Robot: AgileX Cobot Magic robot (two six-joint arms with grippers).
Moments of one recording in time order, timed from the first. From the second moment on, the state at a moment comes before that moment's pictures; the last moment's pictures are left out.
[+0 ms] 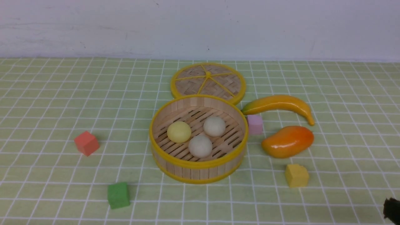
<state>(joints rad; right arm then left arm) 0.22 0.58 -0.30 0.17 0.37 0.10 -0.08 -0.01 0.03 0.08 0.38 -0.29</state>
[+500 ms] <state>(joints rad) 0.14 0.32 -0.17 -0.06 0.43 0.07 -0.08 -0.01 0.03 0.08 0.38 -0.29</state>
